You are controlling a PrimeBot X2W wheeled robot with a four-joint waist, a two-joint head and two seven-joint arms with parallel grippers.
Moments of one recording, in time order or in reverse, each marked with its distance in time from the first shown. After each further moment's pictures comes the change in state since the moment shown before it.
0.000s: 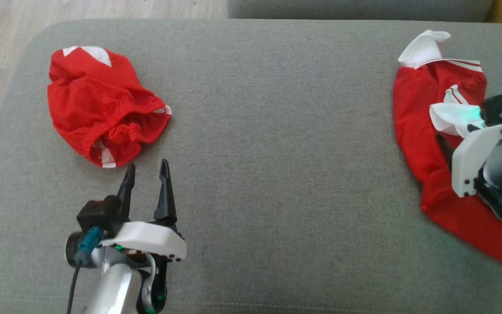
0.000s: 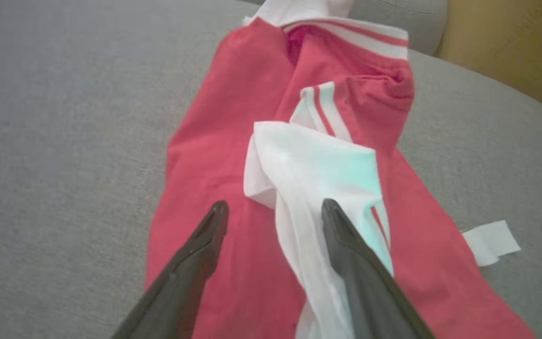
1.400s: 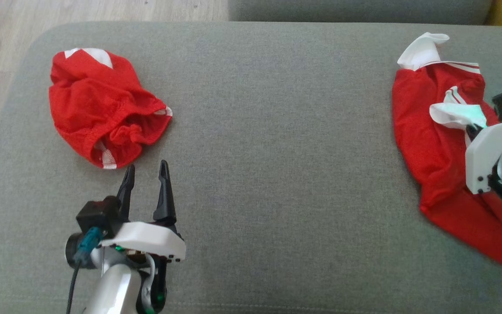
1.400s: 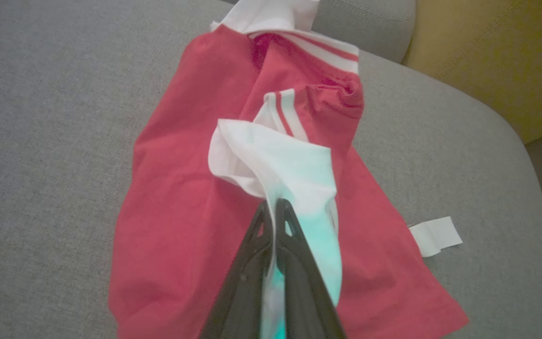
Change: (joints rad) left arm 0.000 0.000 0.001 0.005 -0.007 -0.001 0.000; right arm 0.026 -0.012 -0.072 -0.073 -0.104 0.000 0.087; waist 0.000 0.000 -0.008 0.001
